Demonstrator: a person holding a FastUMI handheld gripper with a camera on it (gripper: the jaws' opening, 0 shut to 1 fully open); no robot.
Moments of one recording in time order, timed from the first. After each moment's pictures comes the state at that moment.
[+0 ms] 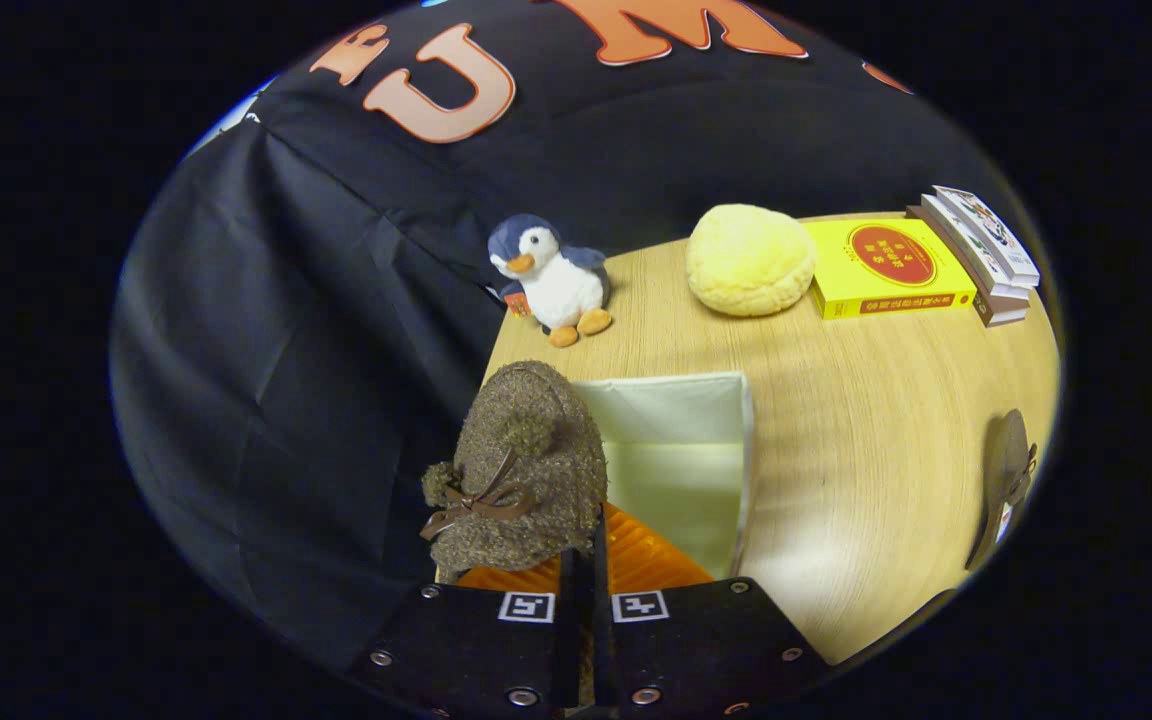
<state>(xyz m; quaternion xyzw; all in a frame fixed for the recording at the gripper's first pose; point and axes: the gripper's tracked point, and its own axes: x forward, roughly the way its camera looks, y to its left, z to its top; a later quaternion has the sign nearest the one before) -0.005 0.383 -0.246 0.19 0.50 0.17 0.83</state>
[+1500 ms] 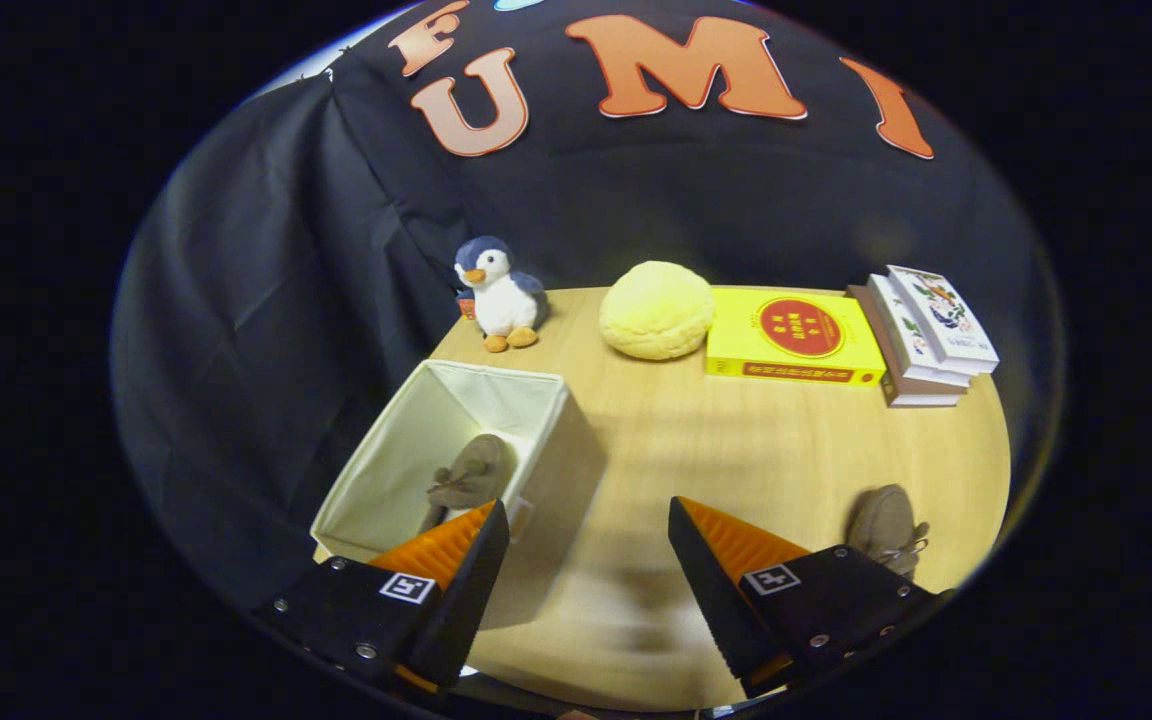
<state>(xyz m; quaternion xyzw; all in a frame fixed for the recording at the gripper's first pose) -0.025 0.189 -0.238 0.06 0.41 0.16 0.90</state>
